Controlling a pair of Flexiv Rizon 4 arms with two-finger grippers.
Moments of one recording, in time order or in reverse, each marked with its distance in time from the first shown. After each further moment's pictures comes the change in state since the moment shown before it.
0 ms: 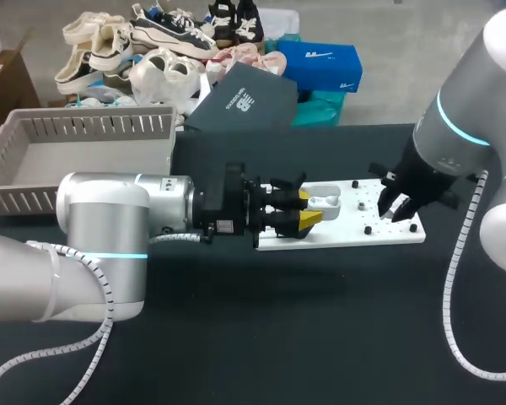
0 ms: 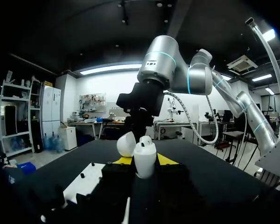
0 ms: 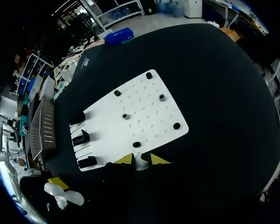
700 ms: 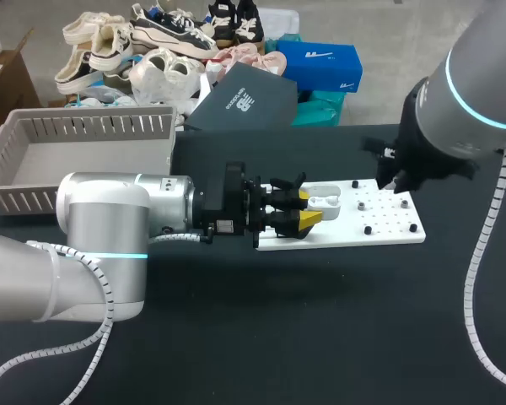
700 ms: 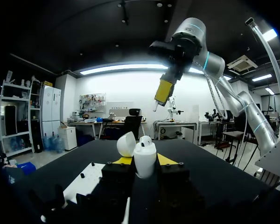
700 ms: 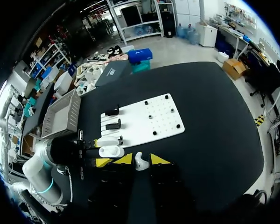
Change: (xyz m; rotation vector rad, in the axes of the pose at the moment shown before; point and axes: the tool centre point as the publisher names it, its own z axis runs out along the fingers) left arm 0.000 0.000 0.000 0.000 0.000 0.000; right arm 0.044 0.044 -0.127 -0.004 -0.179 -0.210
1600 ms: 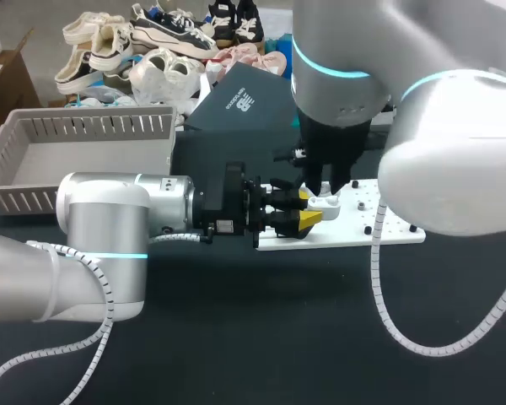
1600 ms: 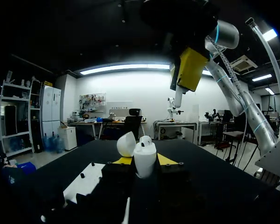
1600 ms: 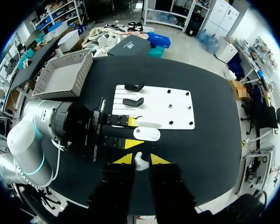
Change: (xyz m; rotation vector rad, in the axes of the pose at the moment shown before) left arm 0.000 0.000 0.000 0.000 0.000 0.000; right arm 0.029 0.081 0.001 0.170 0.188 -0.316
